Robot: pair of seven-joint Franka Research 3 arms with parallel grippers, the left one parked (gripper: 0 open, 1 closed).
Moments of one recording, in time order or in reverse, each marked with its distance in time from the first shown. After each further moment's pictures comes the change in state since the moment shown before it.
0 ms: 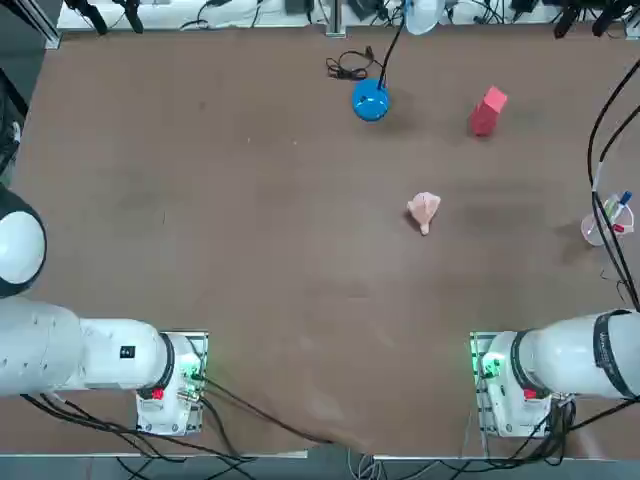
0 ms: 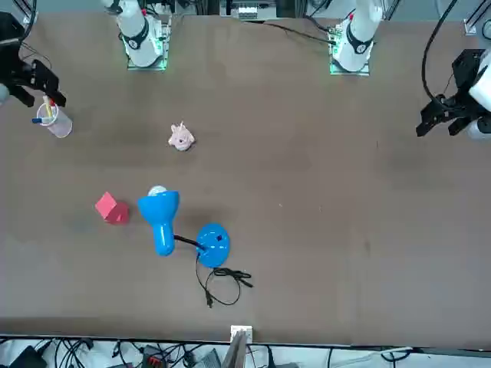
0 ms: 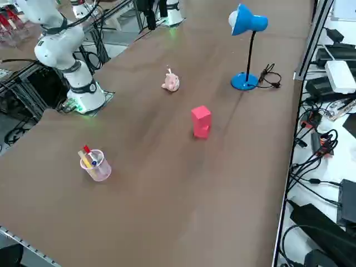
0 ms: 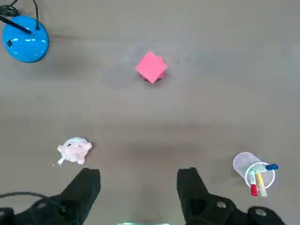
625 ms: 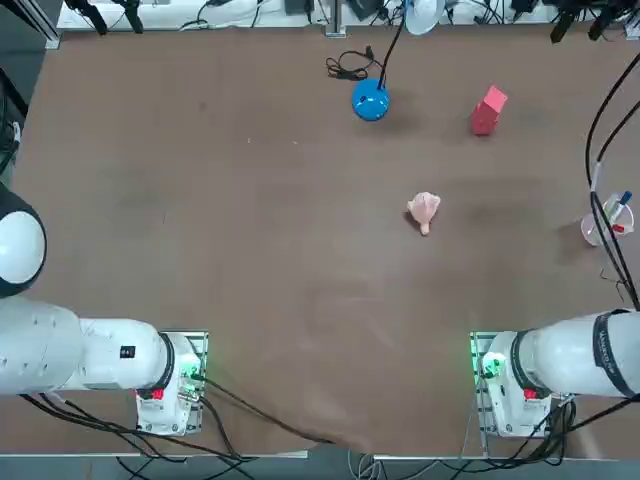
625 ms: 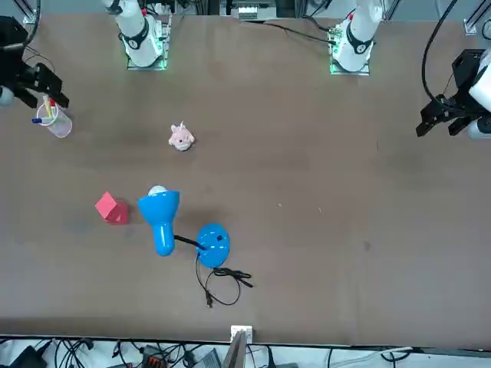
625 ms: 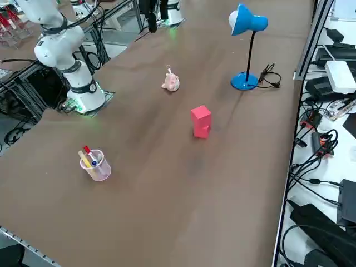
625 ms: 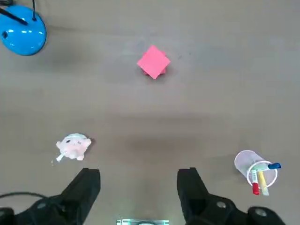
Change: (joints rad) arm 0.016 0.040 0.002 0.001 -0.006 -0.005 0.006
